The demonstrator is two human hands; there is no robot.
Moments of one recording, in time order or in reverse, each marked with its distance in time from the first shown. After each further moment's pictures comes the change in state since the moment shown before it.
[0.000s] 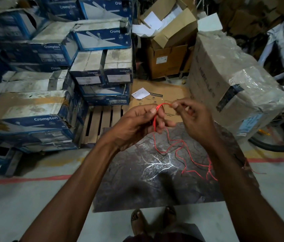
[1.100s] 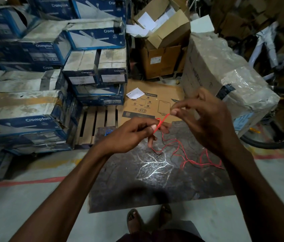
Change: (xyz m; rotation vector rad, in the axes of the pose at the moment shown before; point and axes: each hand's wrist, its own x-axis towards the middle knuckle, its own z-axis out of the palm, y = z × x) left_hand -0.015 -0.008 -0.002 0.767 -0.058 -0.004; right_hand -0.032 -0.070 -0.043 -0.388 -0.001 -0.276
